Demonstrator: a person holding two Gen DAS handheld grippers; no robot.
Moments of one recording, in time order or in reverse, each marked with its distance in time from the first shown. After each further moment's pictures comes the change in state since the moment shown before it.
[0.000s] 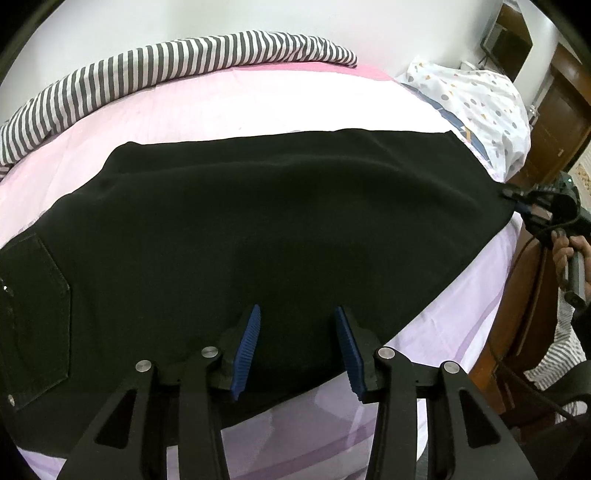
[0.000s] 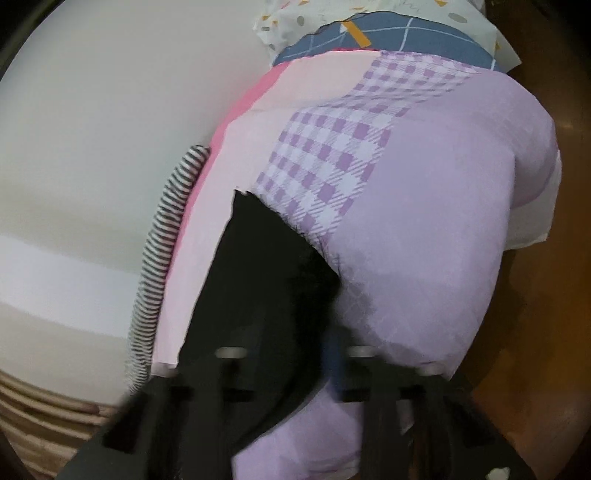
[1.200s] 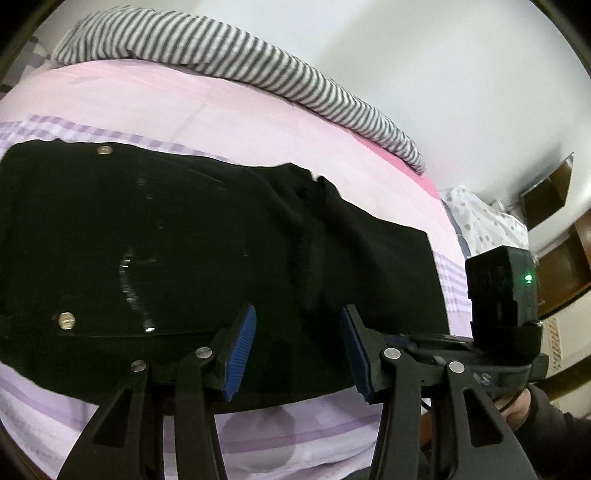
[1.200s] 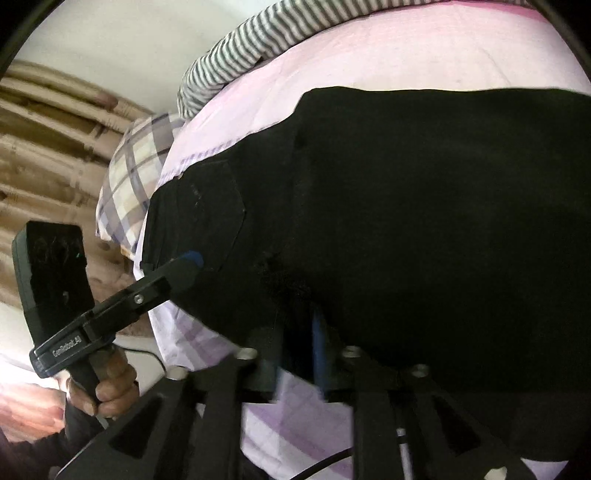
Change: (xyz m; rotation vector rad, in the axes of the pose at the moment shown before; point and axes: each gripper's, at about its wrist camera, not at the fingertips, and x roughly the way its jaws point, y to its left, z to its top) left arm -0.081 0.131 -0.030 -0.488 -0.167 -0.148; right arm 0.157 0.282 -0.298 -0.868 0.795 0.149
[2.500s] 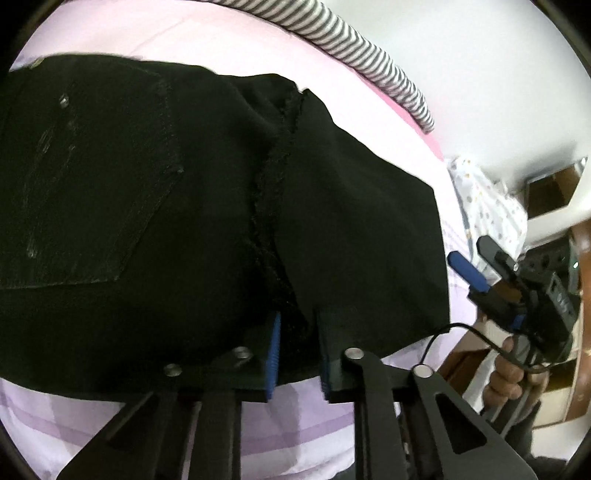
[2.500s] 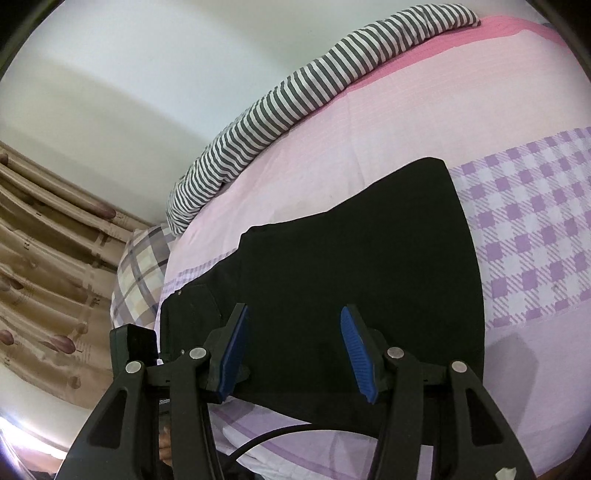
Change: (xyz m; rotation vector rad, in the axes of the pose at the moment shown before) left arm 0.067 -0.027 -0.013 -0.071 0.208 -0.010; right arm -0.115 -0.080 -0.011 0.237 -0.391 0.001
